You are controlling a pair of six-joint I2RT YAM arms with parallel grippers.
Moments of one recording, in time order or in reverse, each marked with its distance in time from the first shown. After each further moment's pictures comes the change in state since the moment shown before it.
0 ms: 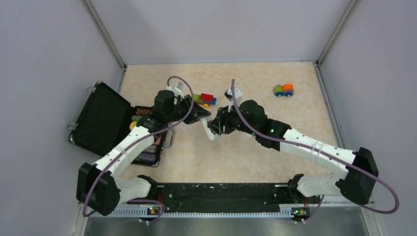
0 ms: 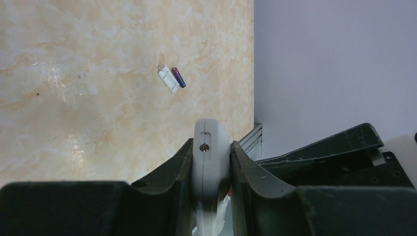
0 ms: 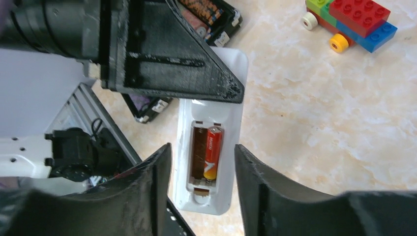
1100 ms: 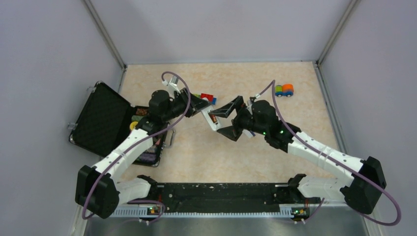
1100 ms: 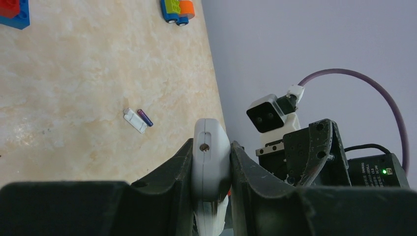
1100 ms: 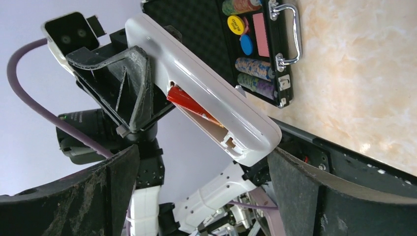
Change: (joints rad) left arm 0.005 -0.027 -0.050 0.272 -0.008 -0.058; right arm -0.119 -0.103 -0.095 -0.014 -0.146 1.124
